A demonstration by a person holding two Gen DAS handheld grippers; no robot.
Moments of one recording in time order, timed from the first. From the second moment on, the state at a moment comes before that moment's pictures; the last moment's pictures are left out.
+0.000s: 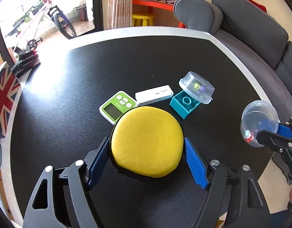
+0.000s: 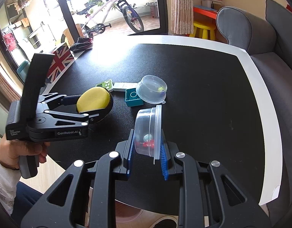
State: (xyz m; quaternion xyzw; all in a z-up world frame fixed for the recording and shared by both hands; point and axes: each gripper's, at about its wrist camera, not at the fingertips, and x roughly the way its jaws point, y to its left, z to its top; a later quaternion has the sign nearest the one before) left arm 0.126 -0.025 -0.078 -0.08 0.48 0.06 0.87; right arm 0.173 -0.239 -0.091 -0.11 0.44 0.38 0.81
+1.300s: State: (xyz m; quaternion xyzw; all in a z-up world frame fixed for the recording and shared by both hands) left arm -0.012 -0.038 -0.035 -0.03 0.45 -0.01 0.89; right arm 0.077 -0.255 -0.079 -0.17 0.41 0.46 0.77
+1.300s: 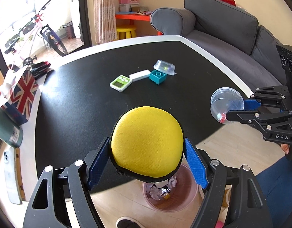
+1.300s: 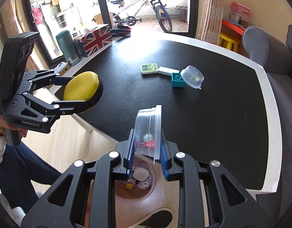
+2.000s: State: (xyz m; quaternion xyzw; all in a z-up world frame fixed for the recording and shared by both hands) left arm -0.051 -0.051 -0.071 -0.04 0.50 -0.04 0.86; right arm 0.028 -0.255 -0.110 -0.21 0.44 0.53 0.69
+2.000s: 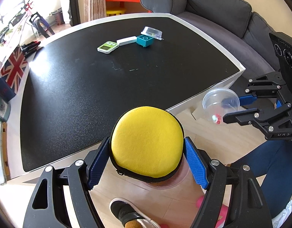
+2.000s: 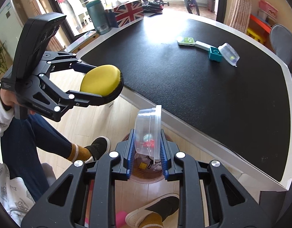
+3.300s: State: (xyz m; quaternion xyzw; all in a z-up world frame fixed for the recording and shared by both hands) left arm -0.047 -0.077 -0.077 -0.02 0.51 -0.10 0.85; right arm 0.053 -0.266 -0.105 -0.18 0.43 0.48 0.74
